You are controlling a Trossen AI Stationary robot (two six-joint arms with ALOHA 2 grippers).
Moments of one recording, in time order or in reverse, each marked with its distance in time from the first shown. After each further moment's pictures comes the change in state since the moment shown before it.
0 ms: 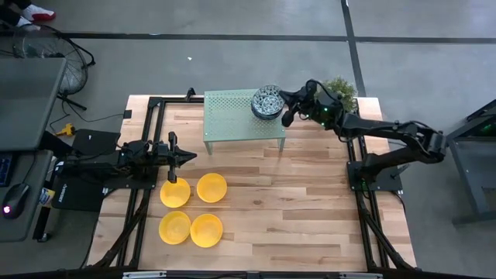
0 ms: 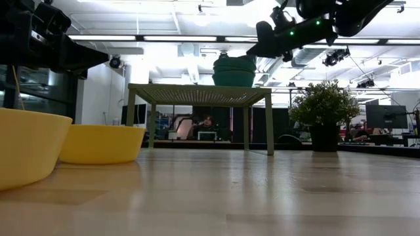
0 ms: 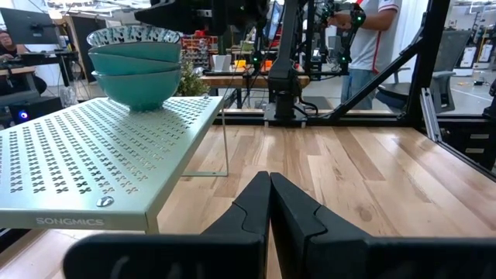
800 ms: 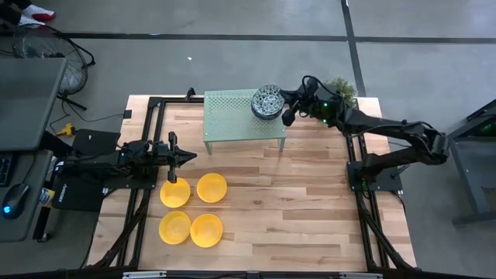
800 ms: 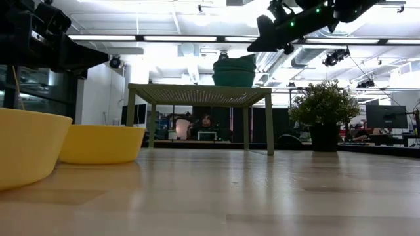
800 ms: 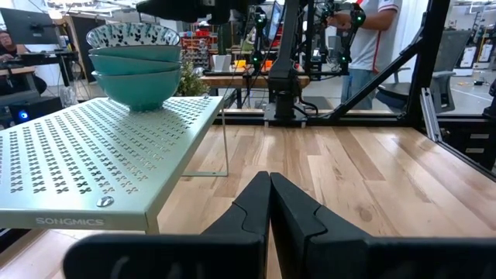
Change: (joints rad) left arm 0.000 0.000 0.000 0.000 0.000 0.000; right arm 0.017 -0.033 0.115 -0.247 0.017 -0.019
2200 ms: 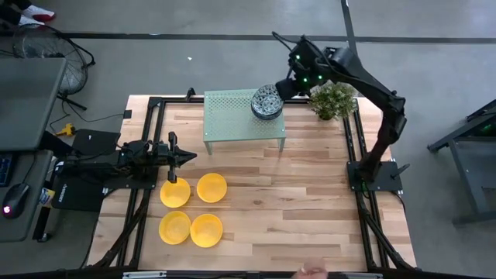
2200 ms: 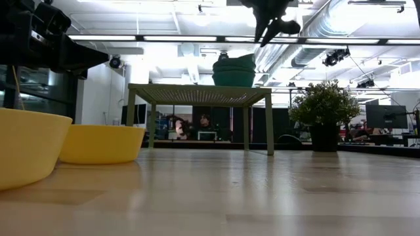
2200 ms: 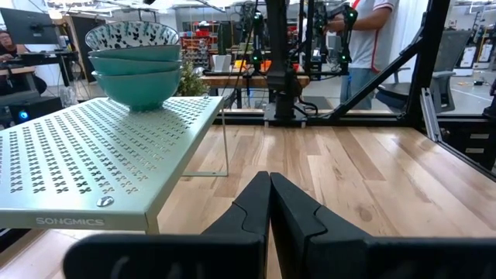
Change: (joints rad) left arm 0.000 0.000 0.000 0.000 0.000 0.000; right arm -0.093 0.498 1.232 -1.600 -0.150 0.560
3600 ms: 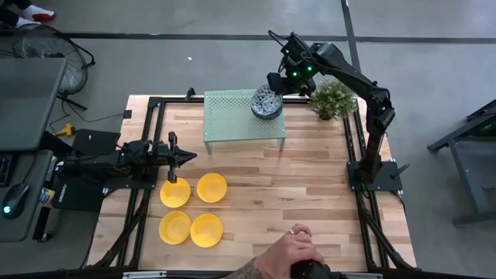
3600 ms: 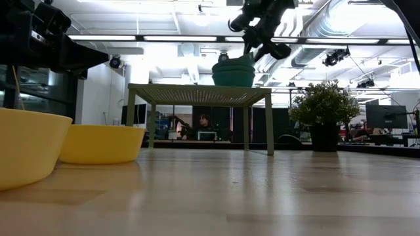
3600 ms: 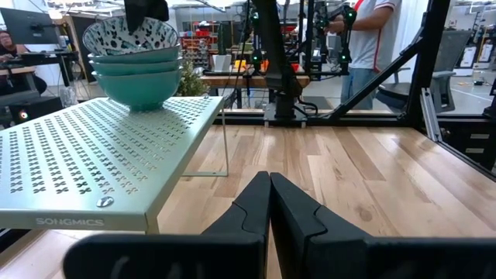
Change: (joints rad) left arm 0.000 0.000 0.000 0.000 0.000 0.000; right arm -0.117 0.146 -0.005 0.057 -0.302 0.200
